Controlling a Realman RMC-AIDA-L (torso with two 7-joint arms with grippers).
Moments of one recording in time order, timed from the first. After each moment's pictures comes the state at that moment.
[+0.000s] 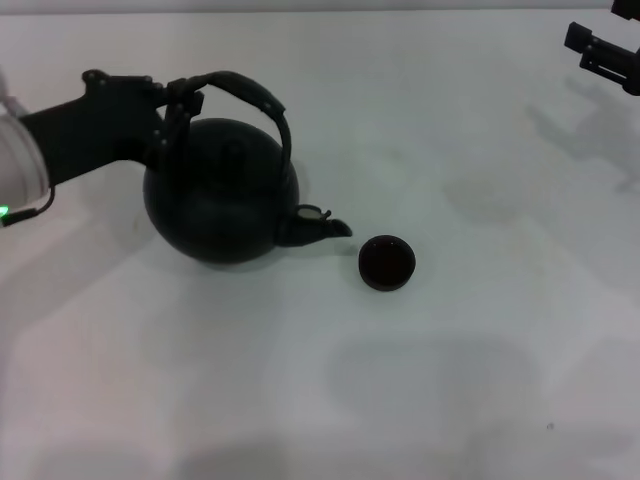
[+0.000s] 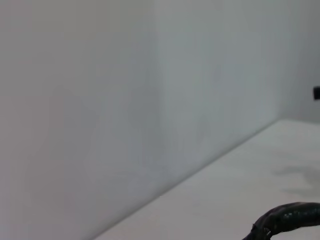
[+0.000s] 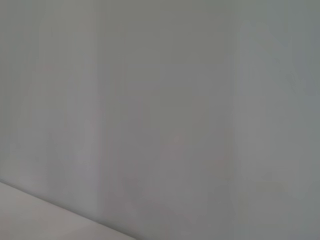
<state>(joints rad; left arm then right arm) -0.06 -2.07 1.47 1.31 1.62 0.87 -1.56 0.33 2.00 -0.90 -0.66 1.73 1.19 -2.00</state>
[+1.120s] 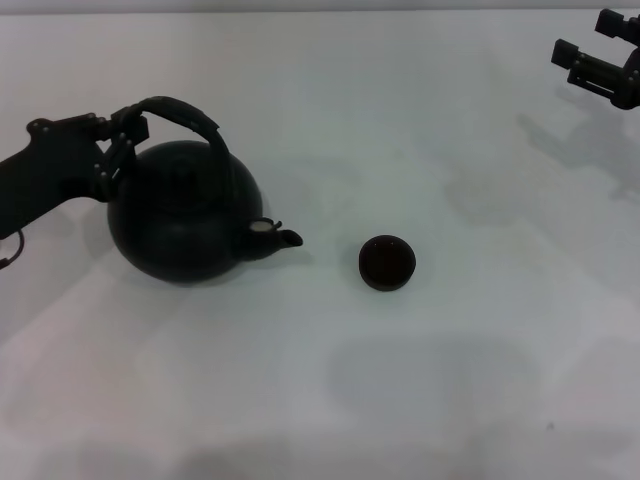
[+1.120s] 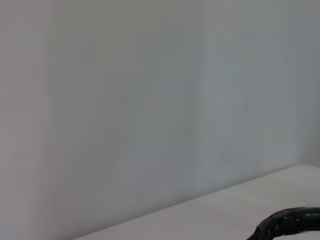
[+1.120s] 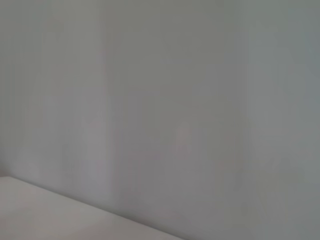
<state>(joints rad) -0.14 -2.07 1.21 0.79 1.27 1.12 -1.12 0.34 2.00 -0.92 -0.65 1.71 1.20 -1.95</state>
